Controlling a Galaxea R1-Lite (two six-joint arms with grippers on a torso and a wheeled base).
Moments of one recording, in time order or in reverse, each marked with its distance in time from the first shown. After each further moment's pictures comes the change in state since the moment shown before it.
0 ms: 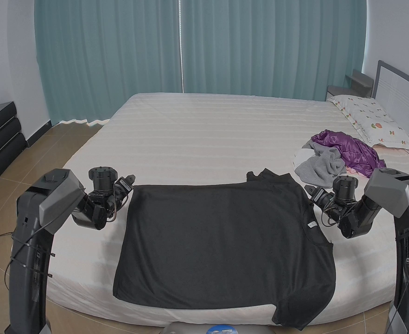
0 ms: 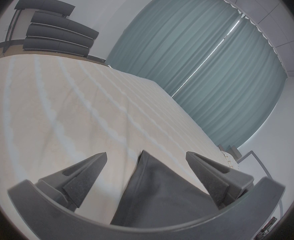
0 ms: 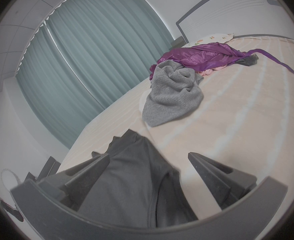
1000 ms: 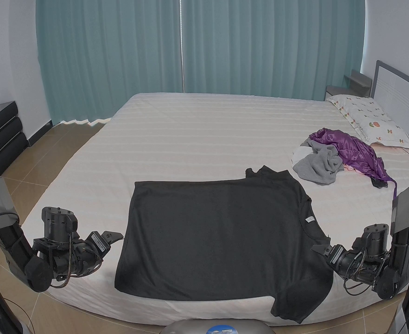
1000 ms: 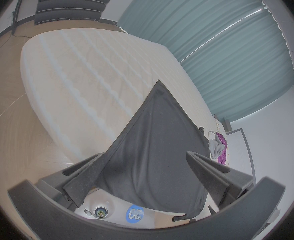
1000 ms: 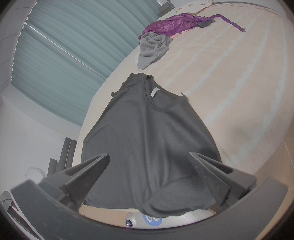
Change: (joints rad) left arm -0.094 -0.717 1.186 -0.151 -0.188 -0.141; right arm 0.138 -0.342 1.086 -0.484 0.121 0.188
